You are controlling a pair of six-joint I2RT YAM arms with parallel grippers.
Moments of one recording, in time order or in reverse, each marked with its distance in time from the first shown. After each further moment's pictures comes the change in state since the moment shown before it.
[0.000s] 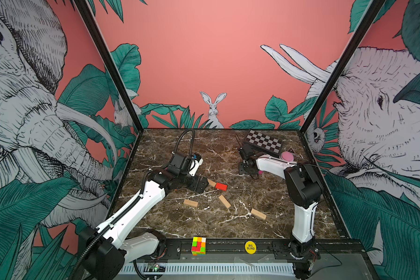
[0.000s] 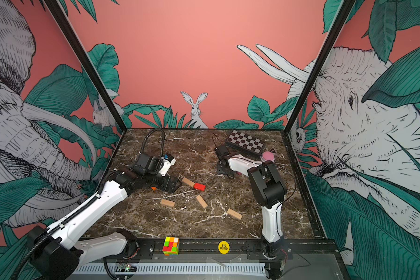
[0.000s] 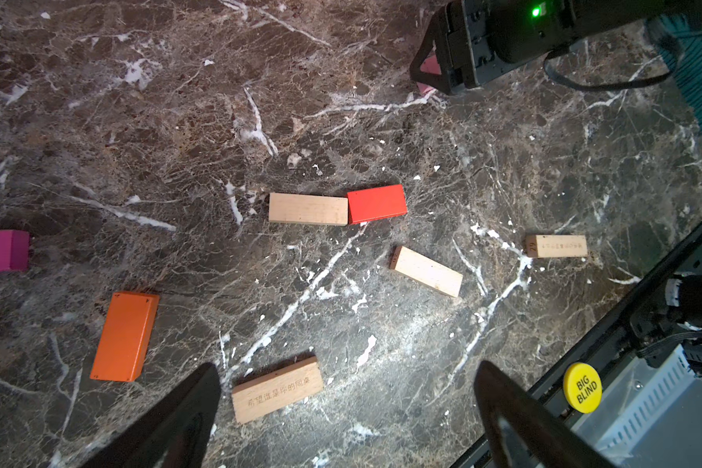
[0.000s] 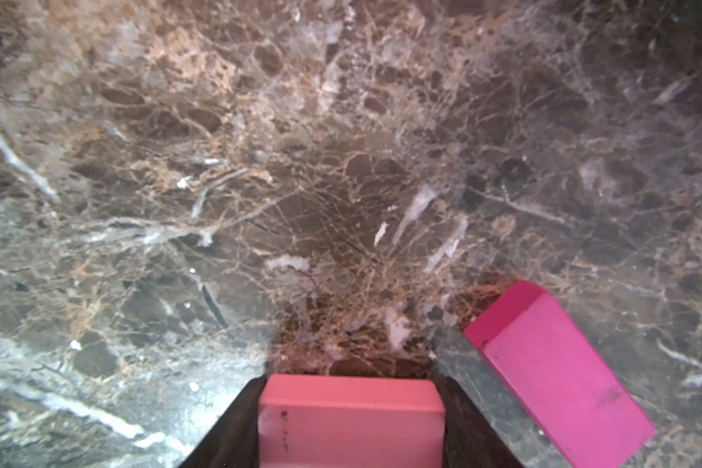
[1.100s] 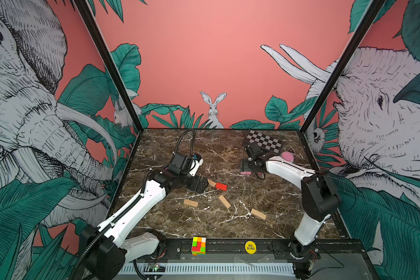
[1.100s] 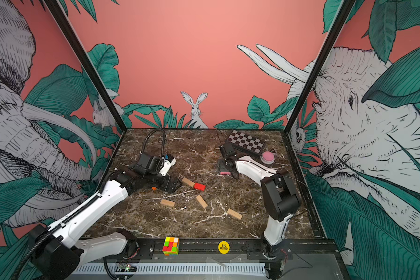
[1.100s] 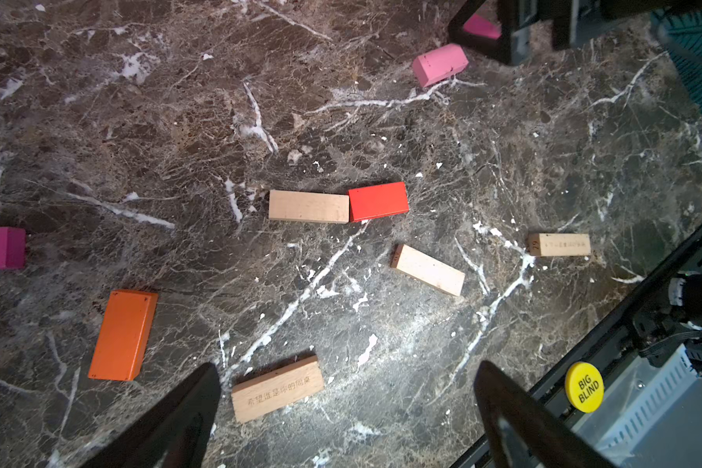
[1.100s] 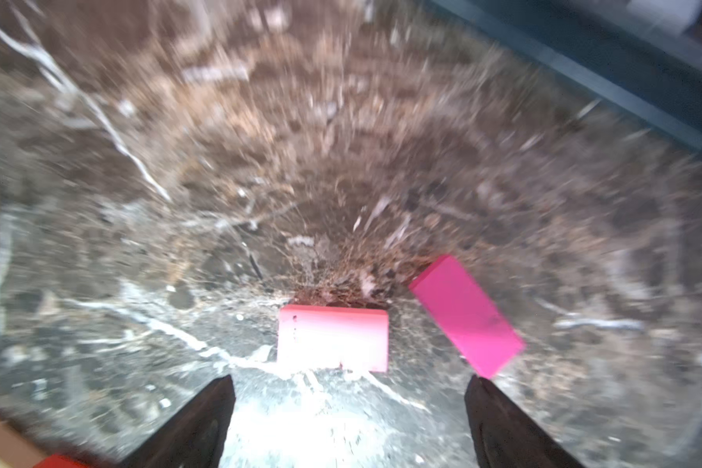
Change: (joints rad) left arm 0.000 0.010 0.000 -0.001 0.000 0.000; right arm -0.021 -0.246 -0.089 -0.007 0.005 -0.036
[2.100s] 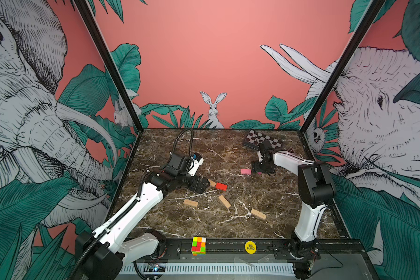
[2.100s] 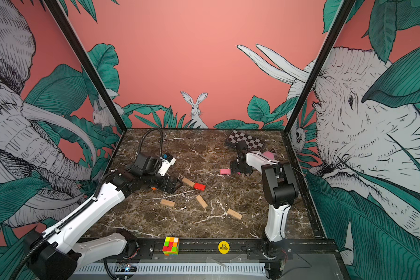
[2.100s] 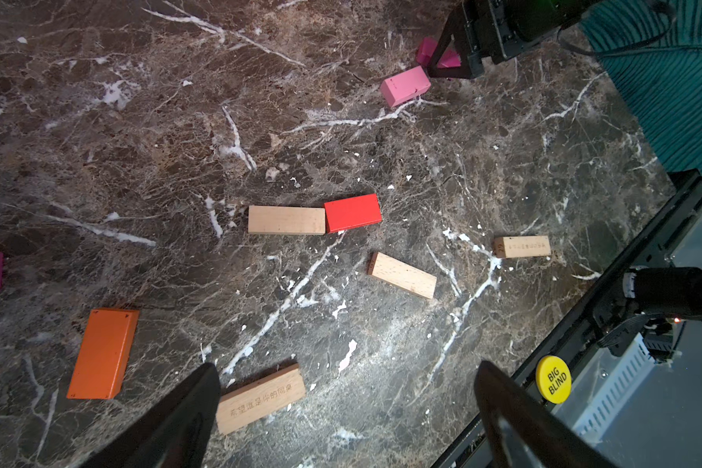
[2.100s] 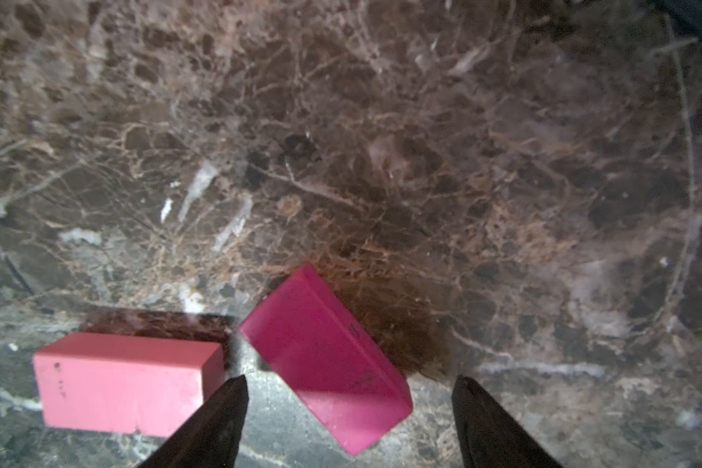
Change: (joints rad) left arm 0.000 -0.045 -0.002 0.017 0.057 0.000; right arm -0.213 0.189 0.065 -0.105 -0.162 -0.192
